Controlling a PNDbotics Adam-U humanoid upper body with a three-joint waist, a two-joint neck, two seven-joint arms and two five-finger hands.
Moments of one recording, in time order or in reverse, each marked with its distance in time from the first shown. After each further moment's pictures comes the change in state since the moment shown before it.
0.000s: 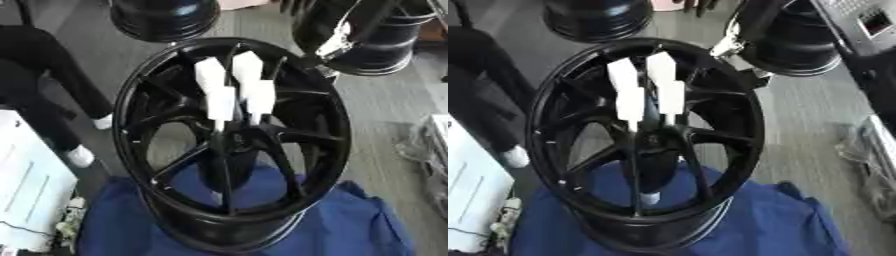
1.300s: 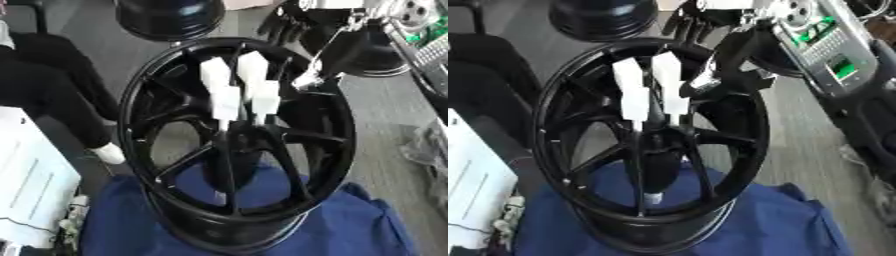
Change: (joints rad) left arm 0.006 0.000 -0.006 0.006 0.000 0.005 0.002; right arm 0.095 0.066 0.042 -0.080 0.066 0.099 -0.099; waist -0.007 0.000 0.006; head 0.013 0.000
